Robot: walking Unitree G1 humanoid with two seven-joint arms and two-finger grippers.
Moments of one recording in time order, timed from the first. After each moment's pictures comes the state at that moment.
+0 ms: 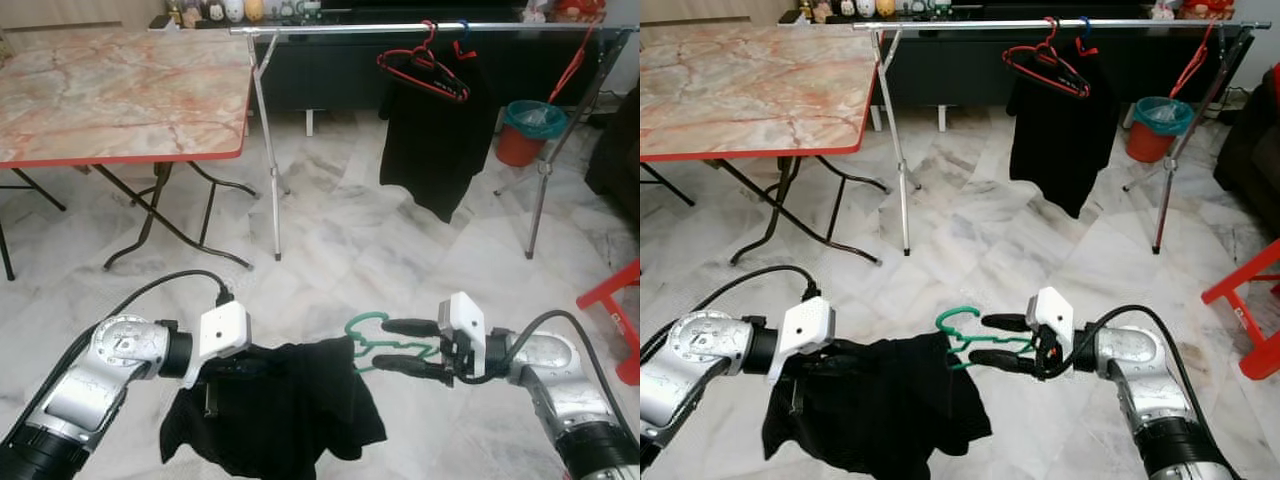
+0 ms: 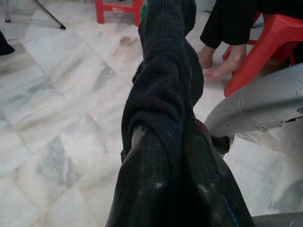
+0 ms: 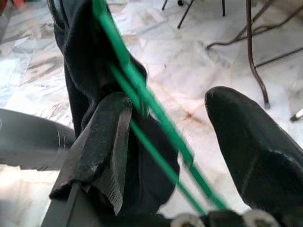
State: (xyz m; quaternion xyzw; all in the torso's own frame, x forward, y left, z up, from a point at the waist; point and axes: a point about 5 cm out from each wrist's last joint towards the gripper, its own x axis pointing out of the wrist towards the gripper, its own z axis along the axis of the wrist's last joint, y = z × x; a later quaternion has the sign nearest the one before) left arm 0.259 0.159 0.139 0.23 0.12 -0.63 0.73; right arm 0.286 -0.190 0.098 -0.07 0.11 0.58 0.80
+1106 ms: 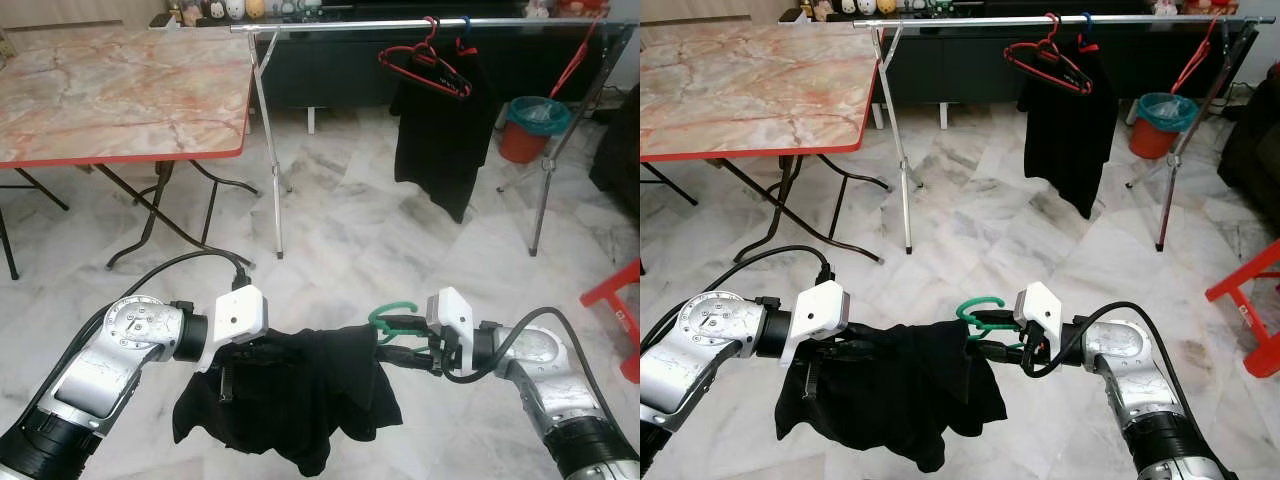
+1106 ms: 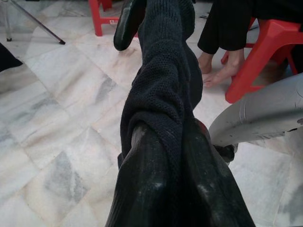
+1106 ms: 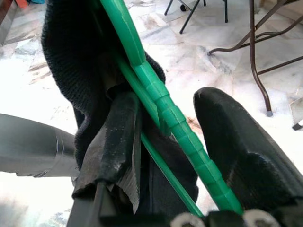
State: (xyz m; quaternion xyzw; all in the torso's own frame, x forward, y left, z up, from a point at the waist) left arm 0.261 0.143 0.159 0.24 0.08 -0.65 0.72; right arm 0.287 -0.179 0.094 -0.08 0.10 0.58 0.80
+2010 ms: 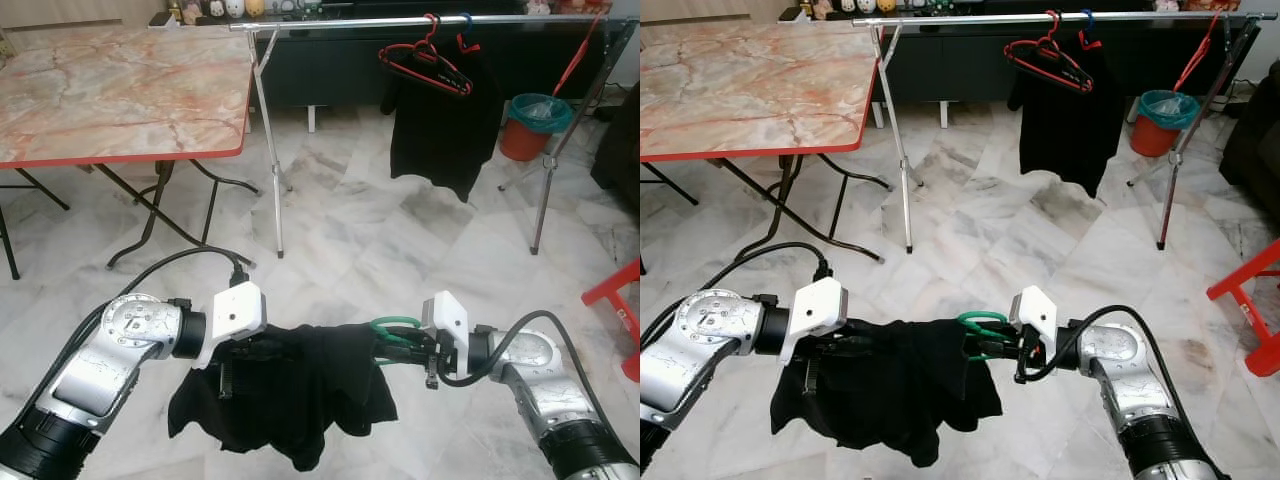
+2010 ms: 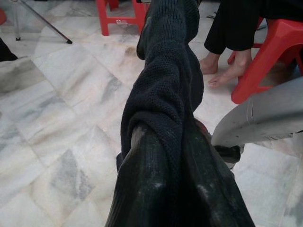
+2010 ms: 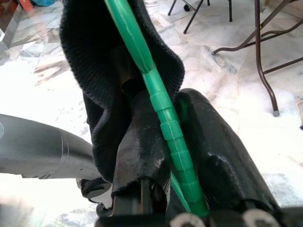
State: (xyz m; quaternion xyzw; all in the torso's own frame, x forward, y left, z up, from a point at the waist) left arm 0.263 0.144 0.160 0.24 0.08 -0.64 0.73; right arm 0.285 -0.174 0.090 -0.07 0.11 0.59 0.80
